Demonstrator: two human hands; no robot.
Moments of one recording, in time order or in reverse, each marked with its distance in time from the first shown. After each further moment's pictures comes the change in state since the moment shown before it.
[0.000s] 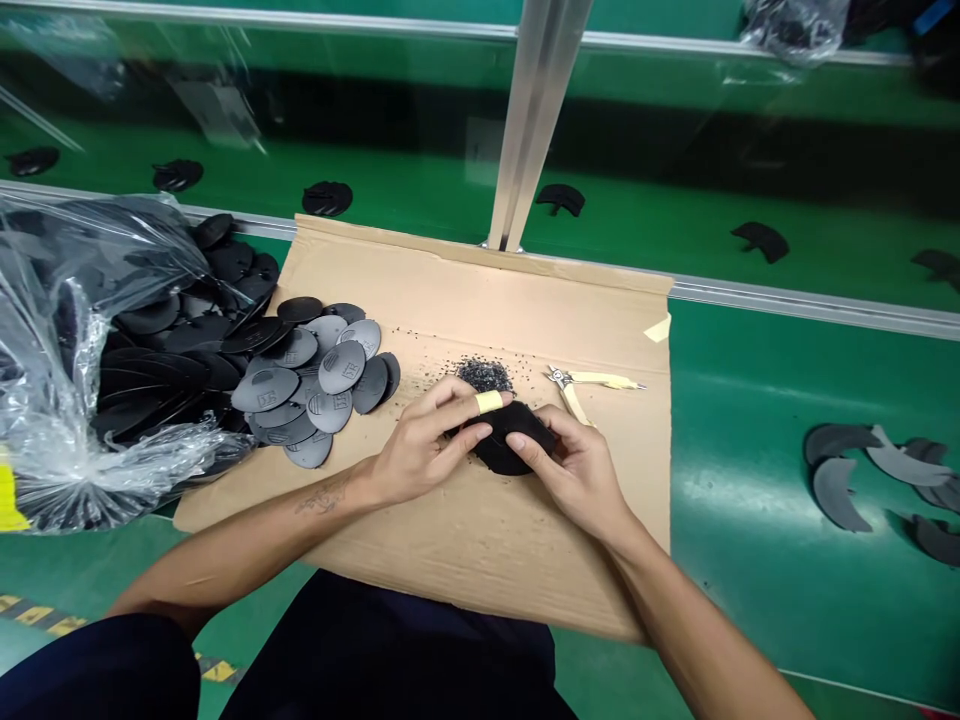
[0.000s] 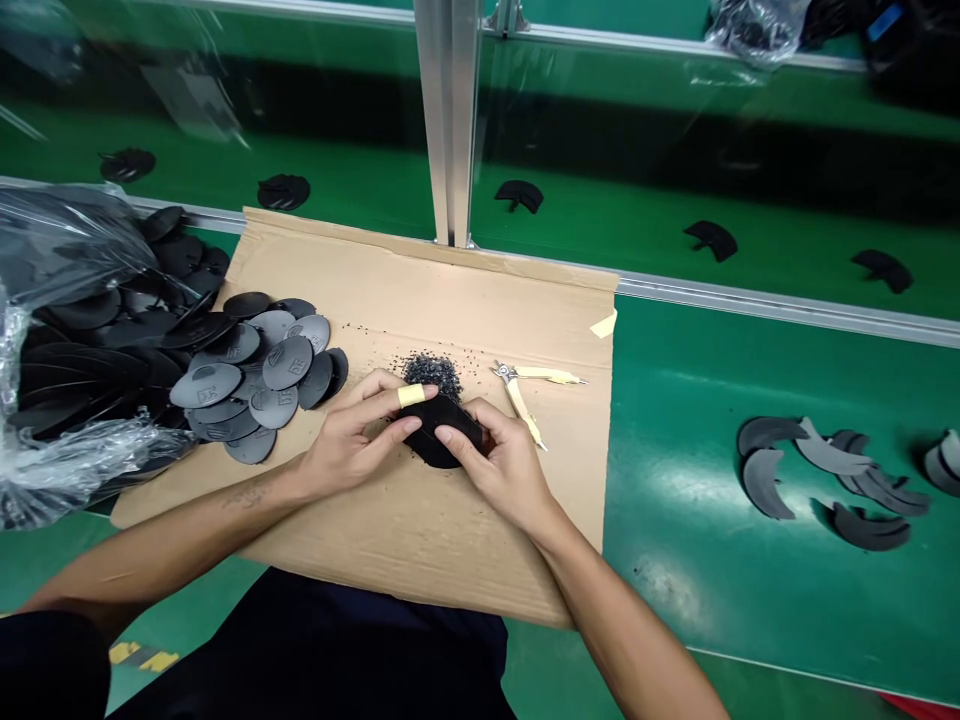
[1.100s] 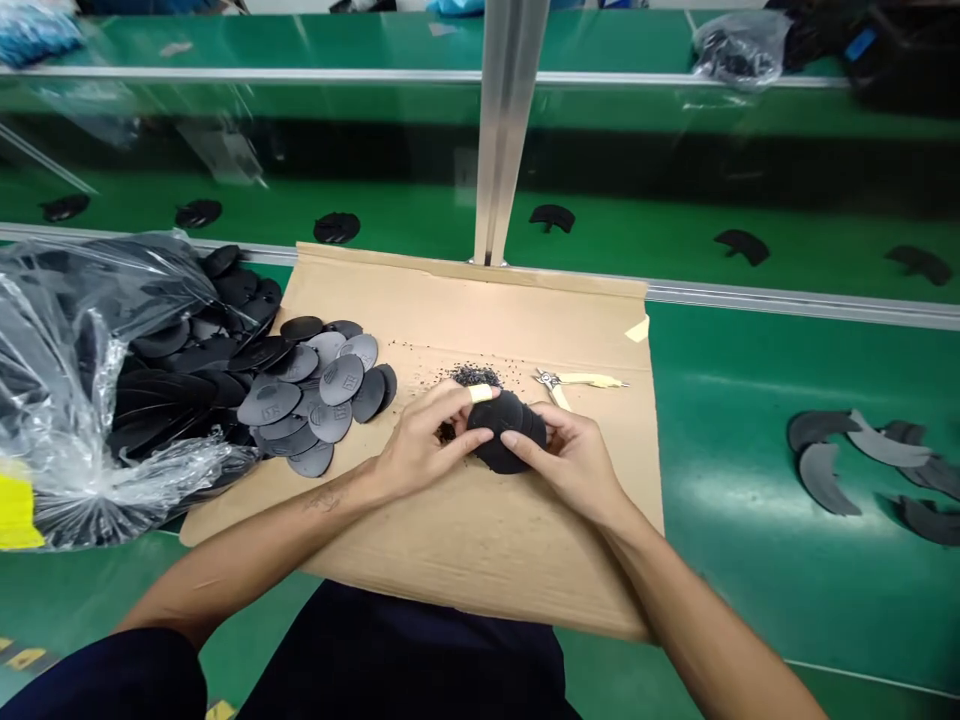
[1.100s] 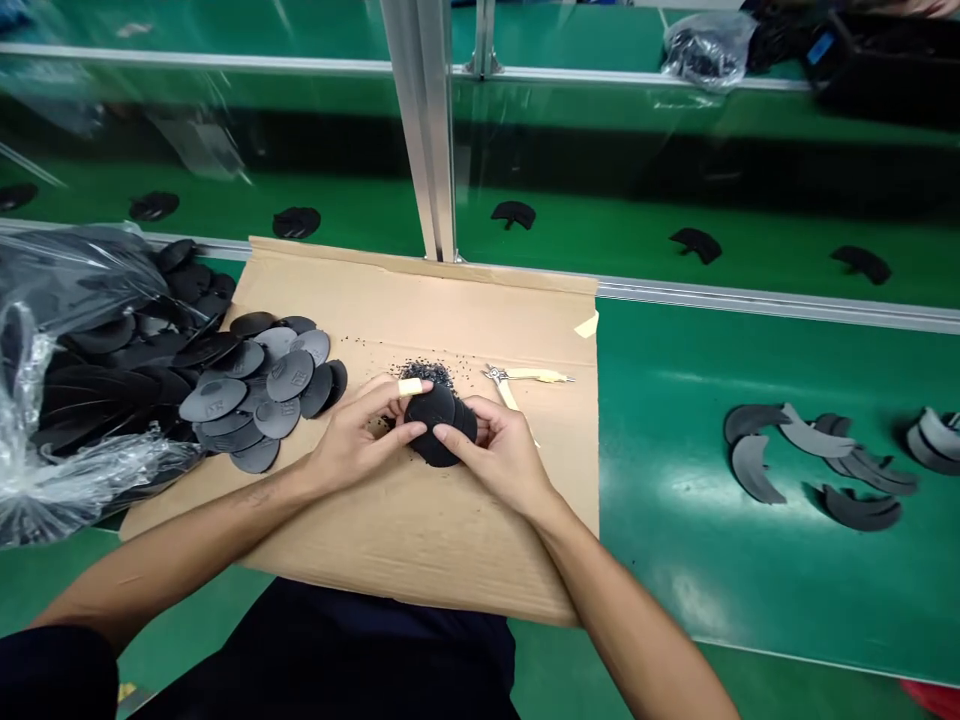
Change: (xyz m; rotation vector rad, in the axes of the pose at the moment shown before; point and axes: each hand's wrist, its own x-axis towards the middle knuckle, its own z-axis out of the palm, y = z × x) left_hand 0.005 -0.003 0.001 -0.028 -0.017 -0.076; right_hand 0.004 0.000 -0.004 0.184 0.010 0.091
